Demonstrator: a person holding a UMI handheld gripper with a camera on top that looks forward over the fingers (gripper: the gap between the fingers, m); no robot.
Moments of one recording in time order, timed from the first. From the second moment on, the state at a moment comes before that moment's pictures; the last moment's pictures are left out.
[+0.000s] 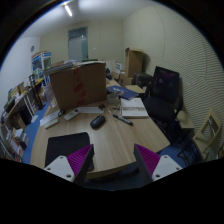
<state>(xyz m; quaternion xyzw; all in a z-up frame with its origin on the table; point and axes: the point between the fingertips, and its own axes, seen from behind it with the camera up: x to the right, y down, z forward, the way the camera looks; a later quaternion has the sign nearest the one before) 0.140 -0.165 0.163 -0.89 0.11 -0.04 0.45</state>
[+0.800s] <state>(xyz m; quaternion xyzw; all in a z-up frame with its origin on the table) 0.101 0.103 -0.008 -0.91 -0.04 0.04 0.42</state>
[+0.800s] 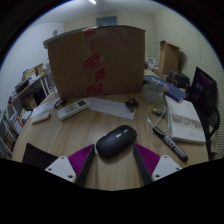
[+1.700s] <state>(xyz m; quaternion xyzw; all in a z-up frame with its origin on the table) 0.023 0.099 0.176 -0.84 -0.01 0.02 0.54</state>
